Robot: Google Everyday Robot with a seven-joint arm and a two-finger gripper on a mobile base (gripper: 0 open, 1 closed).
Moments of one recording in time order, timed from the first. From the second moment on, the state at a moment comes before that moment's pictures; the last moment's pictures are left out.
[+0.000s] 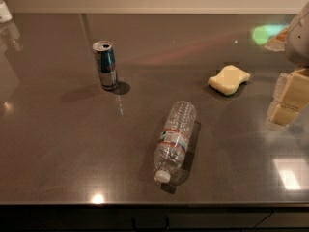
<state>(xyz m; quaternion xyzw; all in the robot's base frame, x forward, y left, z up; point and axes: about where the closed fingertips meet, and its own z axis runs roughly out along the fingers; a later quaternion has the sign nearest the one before) 0.438 -0.217 0.976 -0.60 0.78 -0.03 0.16</state>
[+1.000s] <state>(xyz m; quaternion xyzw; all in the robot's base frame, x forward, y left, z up) 0.446 -0.184 0.980 -0.67 0.72 -0.02 0.17</state>
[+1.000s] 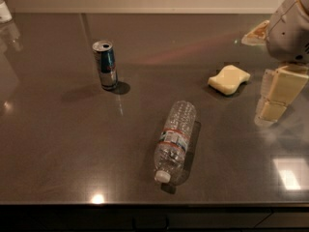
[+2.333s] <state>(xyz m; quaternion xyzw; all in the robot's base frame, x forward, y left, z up) 0.421 -0.067 0.930 -0.86 0.48 0.03 0.13</state>
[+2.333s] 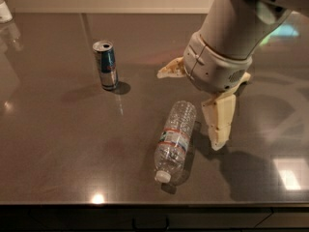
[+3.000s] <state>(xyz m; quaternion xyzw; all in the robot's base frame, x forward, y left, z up) 0.408 -0.047 0.899 -0.93 0.36 0.04 0.08</state>
